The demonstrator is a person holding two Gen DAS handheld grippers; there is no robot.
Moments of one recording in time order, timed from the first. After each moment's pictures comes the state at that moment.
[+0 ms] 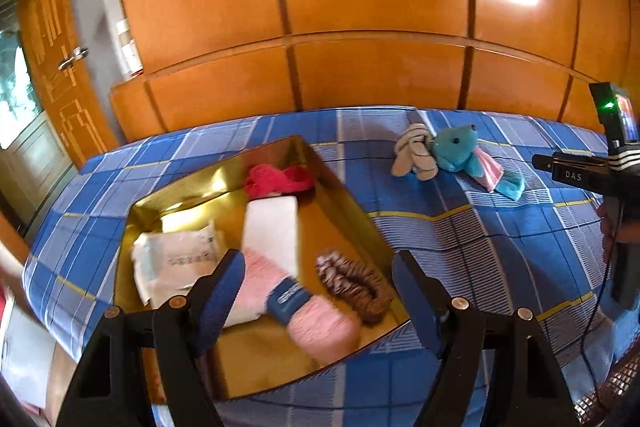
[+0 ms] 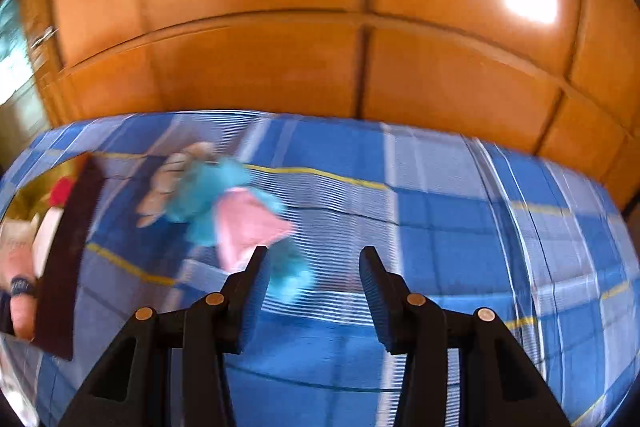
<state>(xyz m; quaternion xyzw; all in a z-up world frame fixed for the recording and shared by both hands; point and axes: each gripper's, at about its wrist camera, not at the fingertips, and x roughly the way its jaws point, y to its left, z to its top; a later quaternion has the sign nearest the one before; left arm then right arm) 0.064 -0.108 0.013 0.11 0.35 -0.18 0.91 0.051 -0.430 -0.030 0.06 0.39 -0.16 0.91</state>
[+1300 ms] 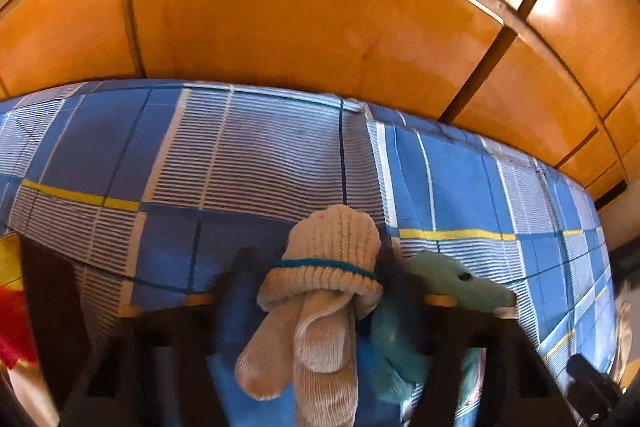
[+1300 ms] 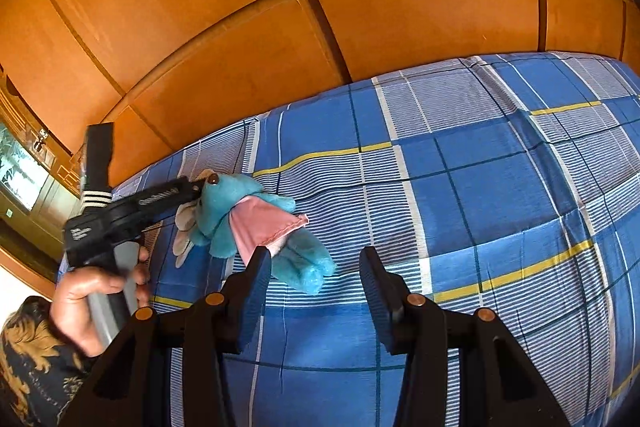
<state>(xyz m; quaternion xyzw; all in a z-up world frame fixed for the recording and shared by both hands) 0.290 -0.309 -0.071 0.01 0.50 -0.26 0.82 0.045 -0.465 -0.030 0.25 0.39 -0.11 0.88</state>
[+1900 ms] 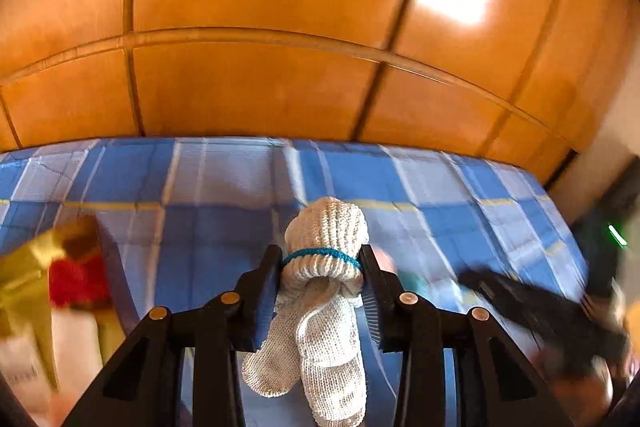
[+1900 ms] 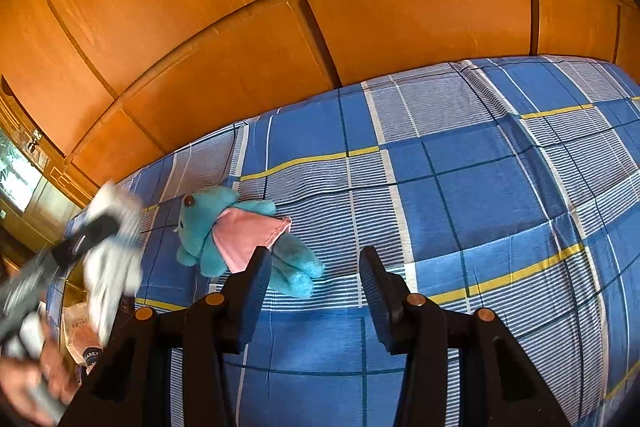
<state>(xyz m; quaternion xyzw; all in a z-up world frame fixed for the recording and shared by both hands) 0.163 -0.254 0.018 0.02 0.40 -0.36 0.84 0.044 -0.469 -0.030 0.24 0.39 -0.13 0.88</state>
